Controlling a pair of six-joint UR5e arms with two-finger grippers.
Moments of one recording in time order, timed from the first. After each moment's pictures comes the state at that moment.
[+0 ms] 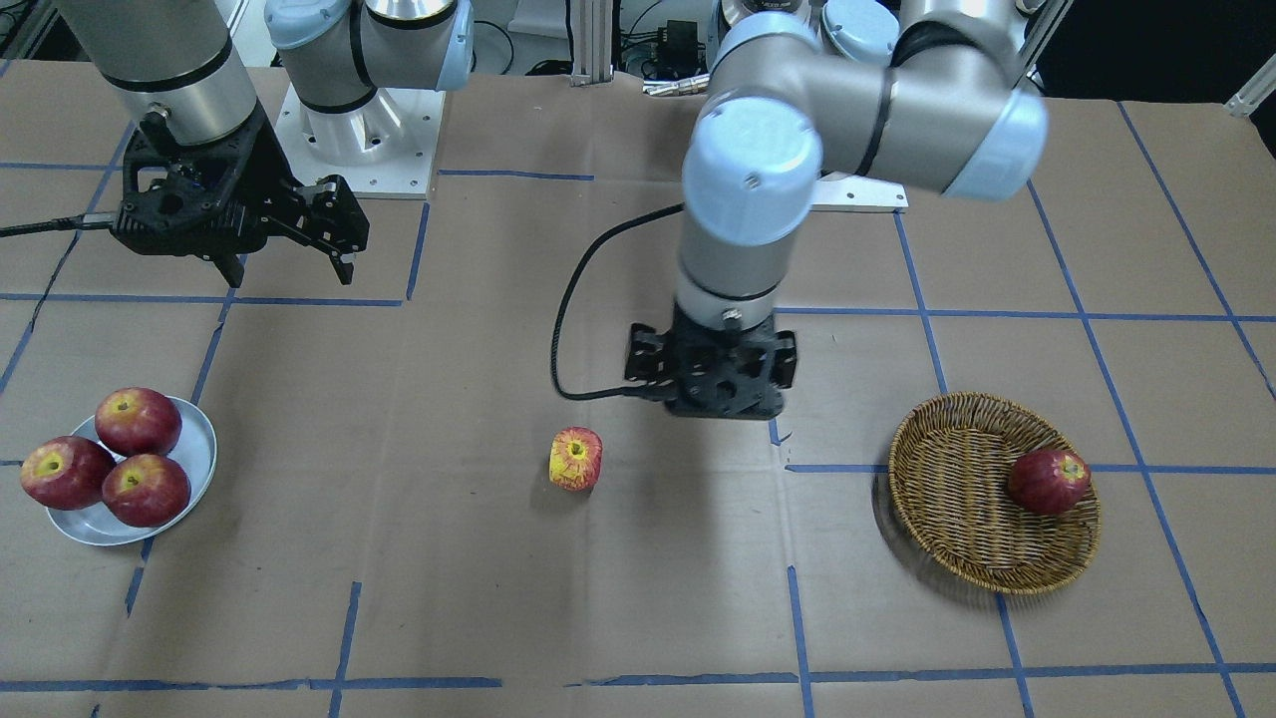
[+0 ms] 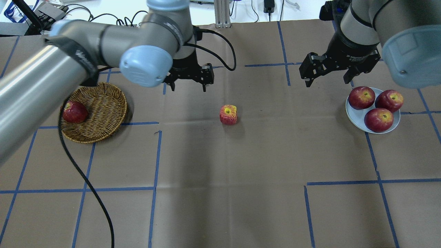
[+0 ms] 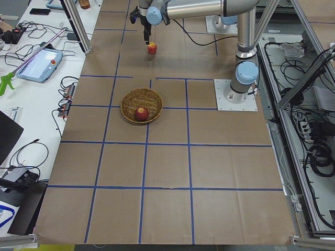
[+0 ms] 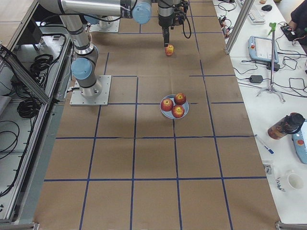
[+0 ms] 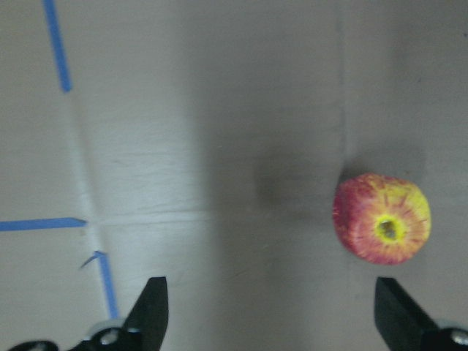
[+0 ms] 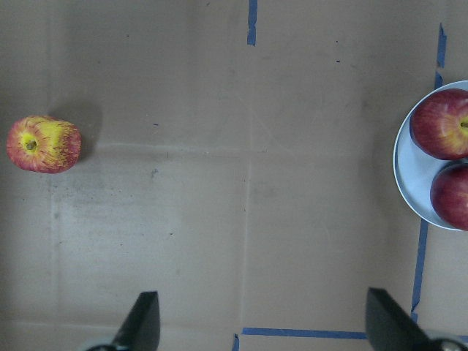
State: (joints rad) left arm -1.77 -1.84 -1.52 -1.36 1.60 -0.13; right arm 1.55 -1.60 1.67 -1.71 -1.56 -0.07
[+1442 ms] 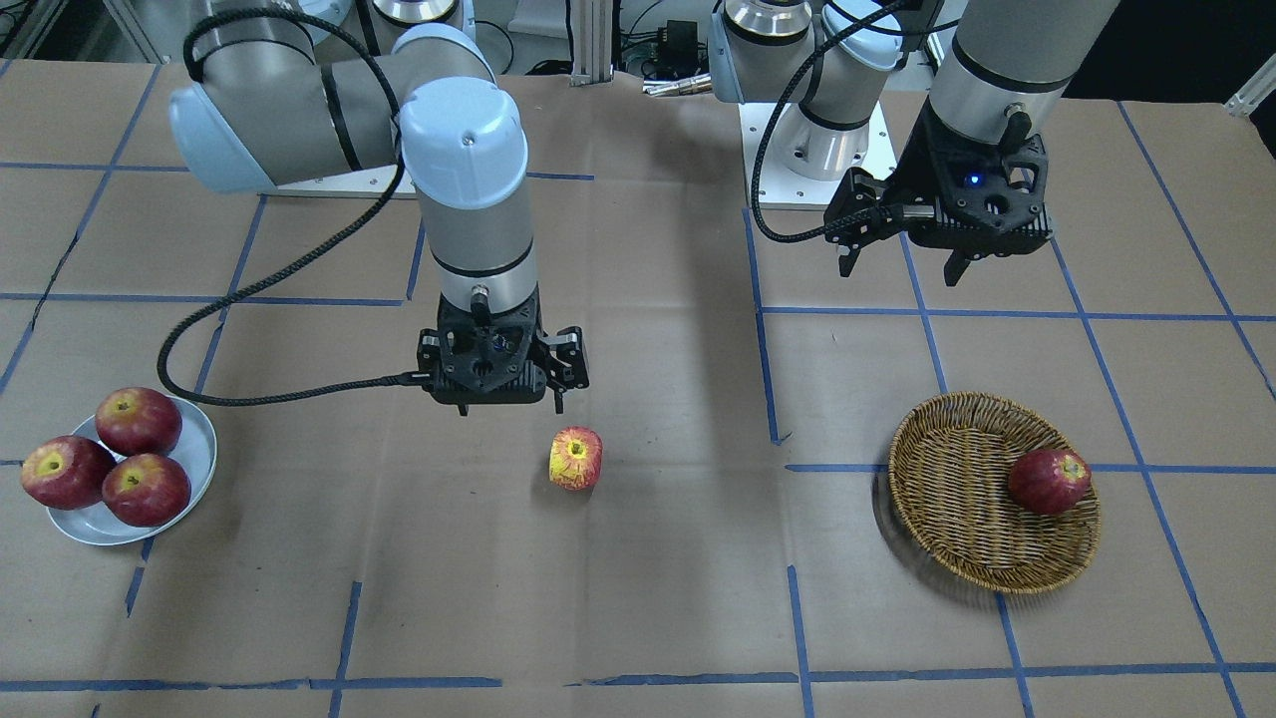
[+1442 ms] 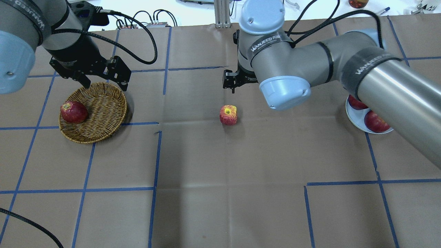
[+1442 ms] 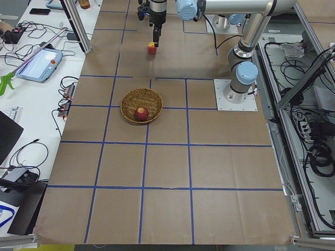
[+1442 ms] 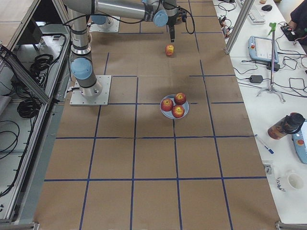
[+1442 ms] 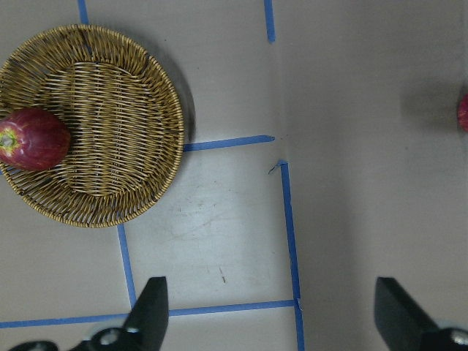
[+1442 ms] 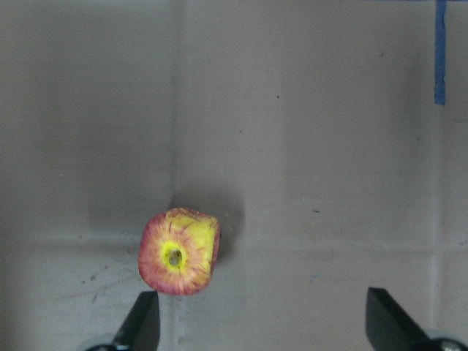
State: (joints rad) left arm -1.52 -1.55 -1.62 -1.51 1.60 0.16; right arm 1.89 -1.26 1.66 -2.13 -1.61 0.29
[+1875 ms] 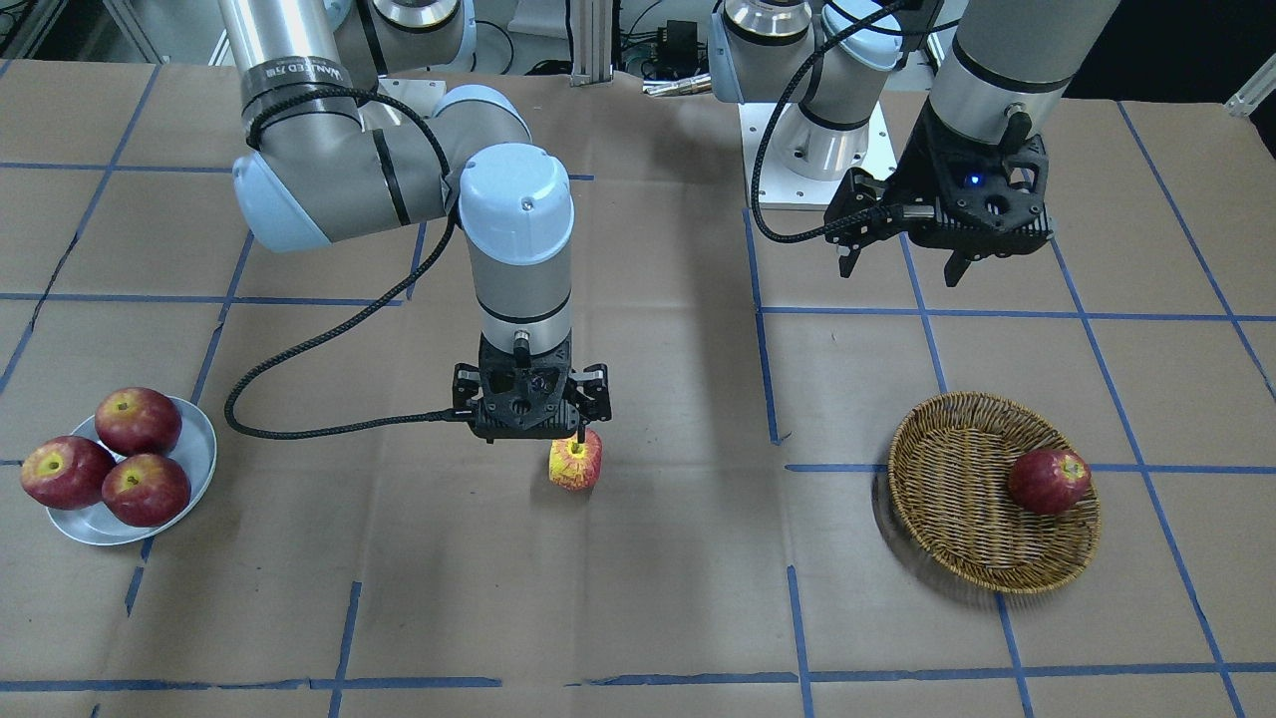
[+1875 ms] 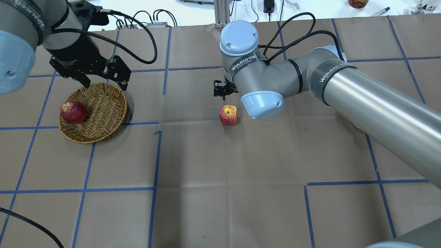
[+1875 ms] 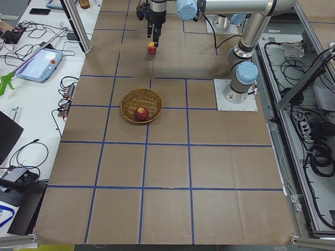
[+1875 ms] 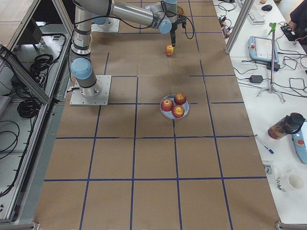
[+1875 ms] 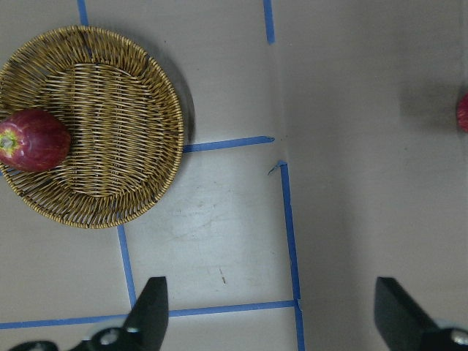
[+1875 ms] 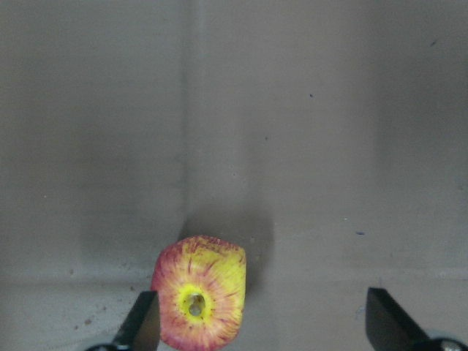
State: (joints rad) left arm -1.52 -1.55 -1.62 -1.50 1.60 0.17; right arm 1.93 -1.15 1.66 -2.23 -1.64 0.35
